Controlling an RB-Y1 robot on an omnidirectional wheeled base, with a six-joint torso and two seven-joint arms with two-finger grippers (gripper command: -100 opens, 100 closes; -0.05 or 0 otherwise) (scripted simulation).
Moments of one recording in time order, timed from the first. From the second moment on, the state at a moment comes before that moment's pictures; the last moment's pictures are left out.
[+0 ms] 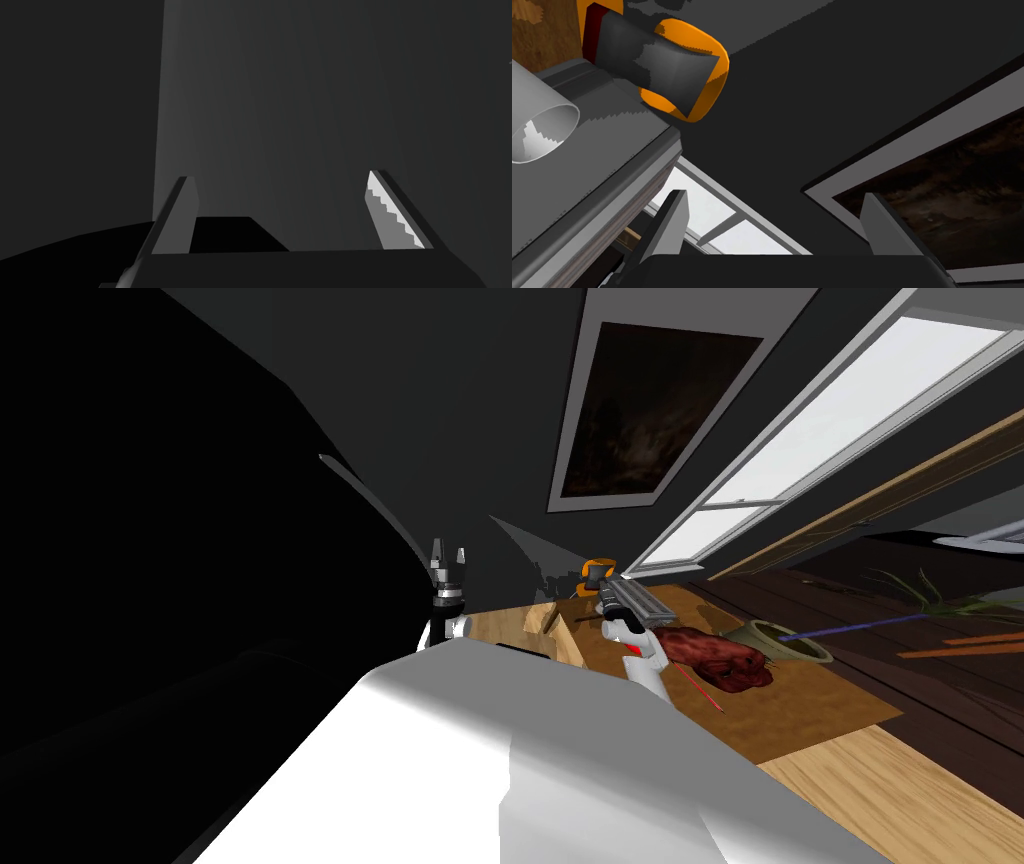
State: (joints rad) left arm 0.46 -0.02 0.03 -2.27 -0.03 -0.54 0.16; right arm -0.02 -0.28 -0.15 -1.52 -0.08 0.23 0.42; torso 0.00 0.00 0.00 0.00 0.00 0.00
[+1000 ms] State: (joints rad) left arm 0.46 -0.02 0.03 -2.27 -0.03 -0.54 0.16; right arm -0.17 -0.32 -0.16 -1.28 -0.12 0.48 0.50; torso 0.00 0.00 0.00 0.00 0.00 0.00
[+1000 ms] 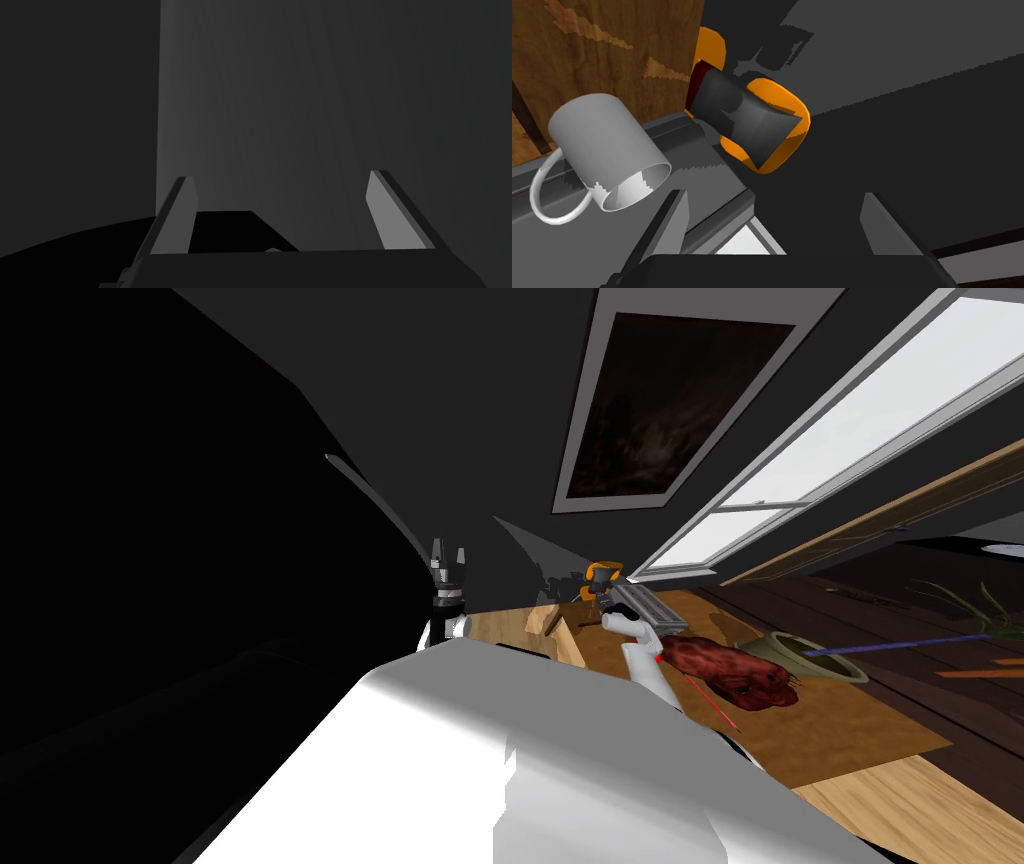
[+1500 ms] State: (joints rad) left arm 0.46 -0.02 0.03 -2.27 -0.03 -0.54 0.16; right arm -0.23 -0.34 -0.16 -1.17 -0.14 0.59 0.52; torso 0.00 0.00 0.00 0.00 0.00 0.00
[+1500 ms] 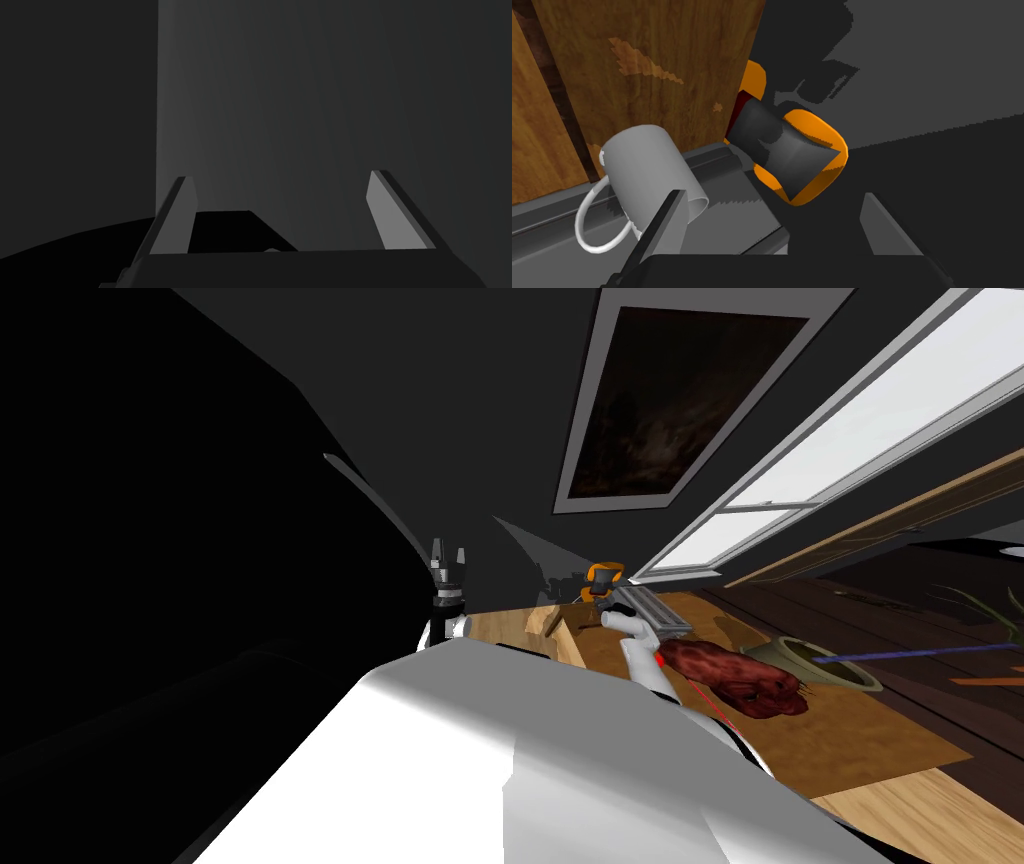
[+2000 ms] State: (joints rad) left arm 0.46 -0.02 0.03 -2.27 -0.03 -0.54 0.16; right arm -0.28 -0.35 -0.16 -1.08 -0.17 0.72 0.54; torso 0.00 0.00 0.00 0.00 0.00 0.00
